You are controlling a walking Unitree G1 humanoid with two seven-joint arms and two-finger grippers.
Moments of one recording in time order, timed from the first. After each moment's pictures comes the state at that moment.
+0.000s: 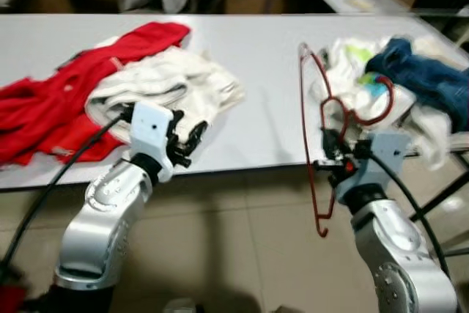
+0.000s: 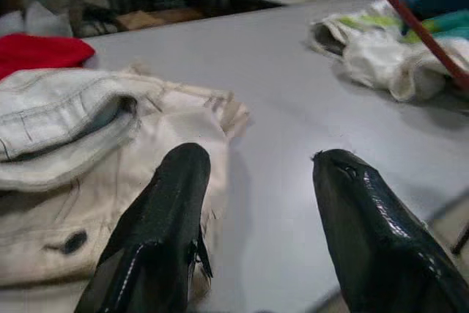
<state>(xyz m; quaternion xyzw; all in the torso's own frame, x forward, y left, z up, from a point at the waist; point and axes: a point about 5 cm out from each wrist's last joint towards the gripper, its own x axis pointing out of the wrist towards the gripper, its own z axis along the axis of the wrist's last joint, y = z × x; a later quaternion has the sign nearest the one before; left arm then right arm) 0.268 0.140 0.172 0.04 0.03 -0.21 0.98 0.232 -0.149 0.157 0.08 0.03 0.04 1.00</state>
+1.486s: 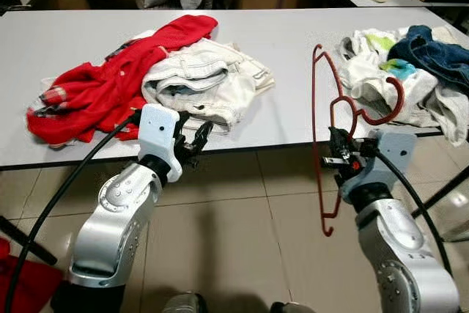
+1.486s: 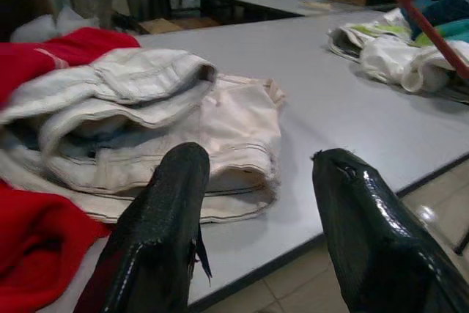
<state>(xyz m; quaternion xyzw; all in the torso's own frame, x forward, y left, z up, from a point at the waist) 0.273 0.137 0.169 0.03 0.01 -0.19 0.98 0.236 -0.151 0.159 0.07 0.02 0.04 1.00</state>
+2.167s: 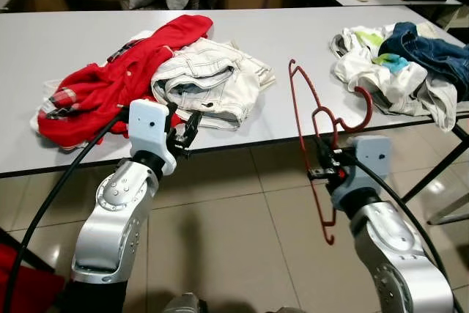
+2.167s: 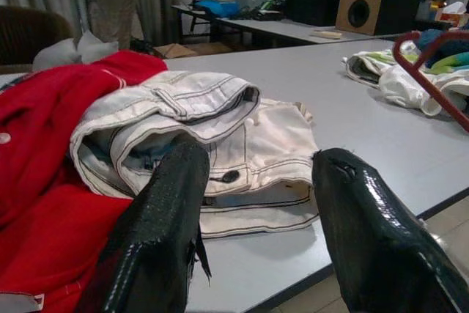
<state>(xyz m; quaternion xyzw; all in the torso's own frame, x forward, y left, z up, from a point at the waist) 0.278 0.144 0.171 0.02 -0.02 -0.14 0.99 0.234 -0.149 0.144 0.02 0.06 0.07 1.00</state>
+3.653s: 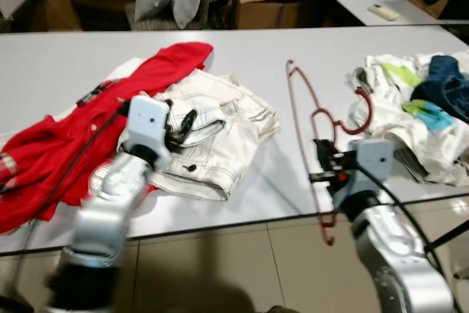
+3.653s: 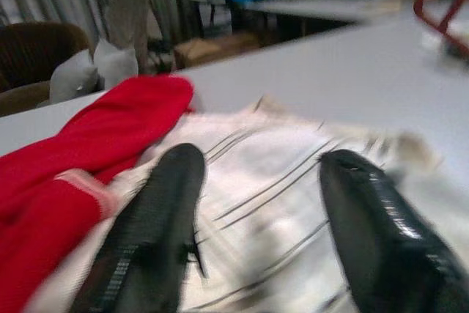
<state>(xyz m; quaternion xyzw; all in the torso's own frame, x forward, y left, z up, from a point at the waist) 0.296 0.169 0.168 0.11 0.00 -0.16 0.98 0.232 -0.137 0.144 0.03 0.04 0.11 0.99</state>
